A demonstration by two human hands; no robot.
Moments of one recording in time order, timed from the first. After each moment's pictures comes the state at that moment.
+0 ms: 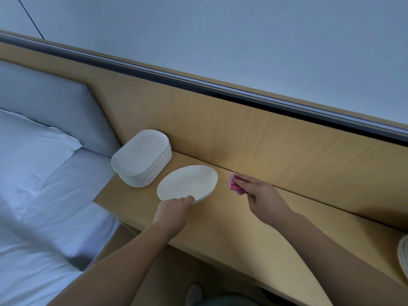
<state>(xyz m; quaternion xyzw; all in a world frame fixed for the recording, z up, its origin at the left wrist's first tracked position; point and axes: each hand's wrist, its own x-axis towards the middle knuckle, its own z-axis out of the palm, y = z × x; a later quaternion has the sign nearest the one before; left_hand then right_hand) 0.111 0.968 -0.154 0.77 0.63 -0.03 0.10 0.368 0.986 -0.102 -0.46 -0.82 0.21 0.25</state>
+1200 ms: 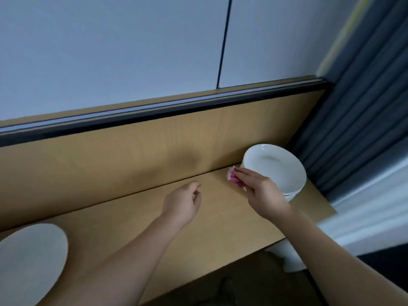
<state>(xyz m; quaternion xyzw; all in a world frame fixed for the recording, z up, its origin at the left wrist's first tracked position) 0.469 0.965 -0.134 0.89 0.37 0.12 0.25 0.643 0.821 -0.083 -0.74 -0.58 0.05 0.33</state>
